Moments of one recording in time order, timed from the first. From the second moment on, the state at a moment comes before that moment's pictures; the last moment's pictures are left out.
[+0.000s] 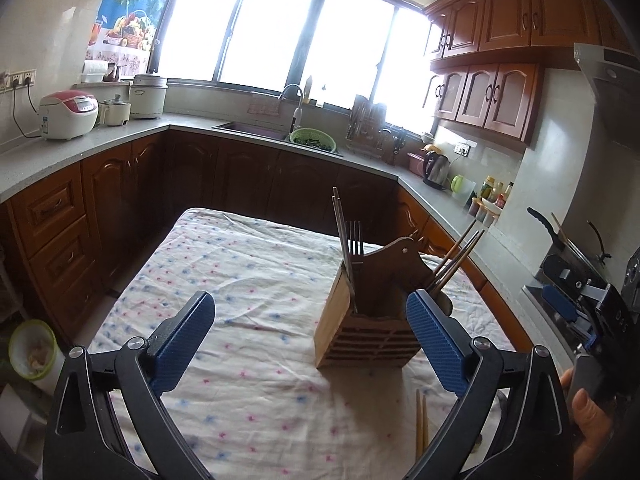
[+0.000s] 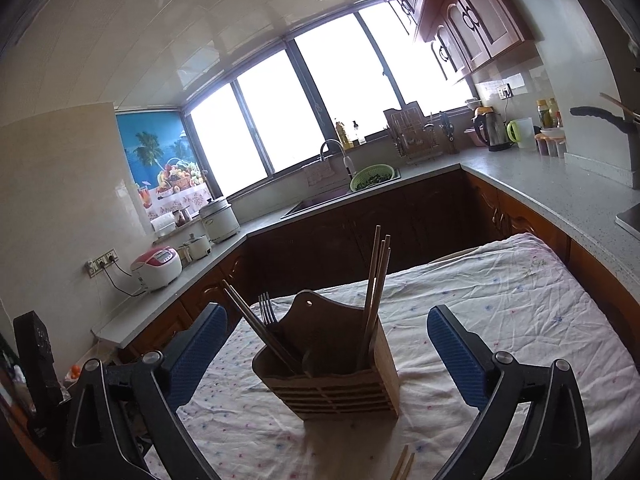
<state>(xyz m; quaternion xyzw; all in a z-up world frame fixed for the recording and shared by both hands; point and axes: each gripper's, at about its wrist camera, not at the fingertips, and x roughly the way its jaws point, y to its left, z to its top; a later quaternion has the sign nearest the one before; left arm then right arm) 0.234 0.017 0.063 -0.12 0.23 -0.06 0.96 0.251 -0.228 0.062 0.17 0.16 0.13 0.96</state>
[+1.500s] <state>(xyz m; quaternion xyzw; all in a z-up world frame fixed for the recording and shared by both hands) 0.034 -0.013 0.009 0.00 0.13 0.00 0.99 0.043 -0.195 -0.019 0.01 0.09 0.08 0.99</state>
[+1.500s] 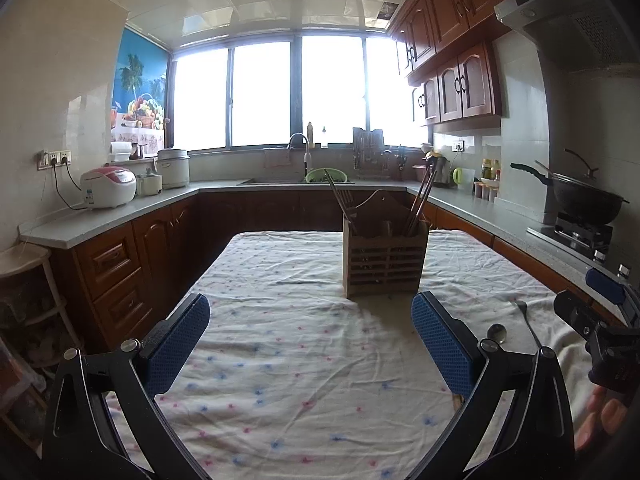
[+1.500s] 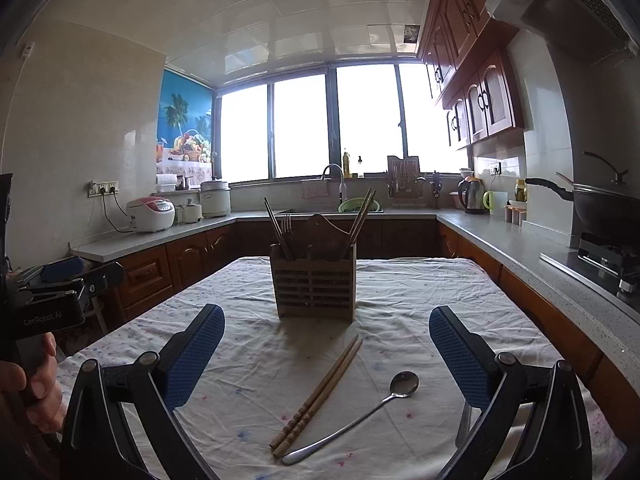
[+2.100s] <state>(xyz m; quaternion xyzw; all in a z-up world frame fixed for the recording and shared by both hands) 0.028 -0.013 -0.013 0.01 0.15 0.01 0.99 0.031 -0.205 -0.047 0.05 0.10 0.06 0.99</state>
